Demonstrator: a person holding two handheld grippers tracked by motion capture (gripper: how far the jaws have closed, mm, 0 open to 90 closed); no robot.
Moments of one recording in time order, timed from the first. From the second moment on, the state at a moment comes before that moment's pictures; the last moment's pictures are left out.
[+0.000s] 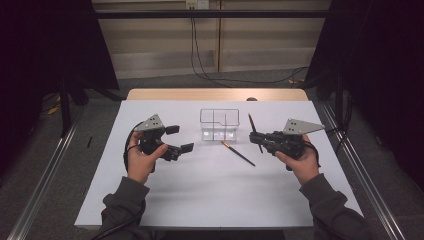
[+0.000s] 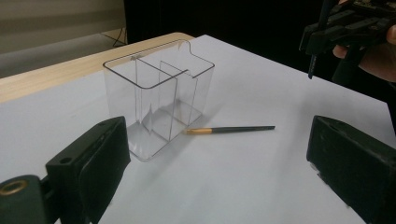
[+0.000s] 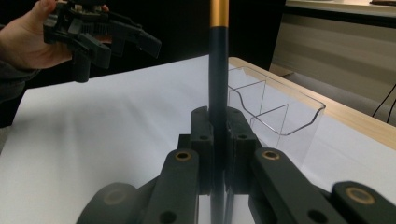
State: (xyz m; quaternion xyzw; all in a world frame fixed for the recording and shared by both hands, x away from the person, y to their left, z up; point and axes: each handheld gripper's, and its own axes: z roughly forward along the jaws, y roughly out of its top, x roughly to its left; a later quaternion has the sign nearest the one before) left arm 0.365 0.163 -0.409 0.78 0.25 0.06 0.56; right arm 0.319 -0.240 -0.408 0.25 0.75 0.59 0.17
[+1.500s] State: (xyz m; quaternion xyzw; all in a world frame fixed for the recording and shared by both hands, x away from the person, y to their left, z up) left arm 0.363 0.160 -0.407 0.79 0.24 0.07 0.57; right arm 0.326 -0.235 -0.409 0.27 0.70 0.63 0.19
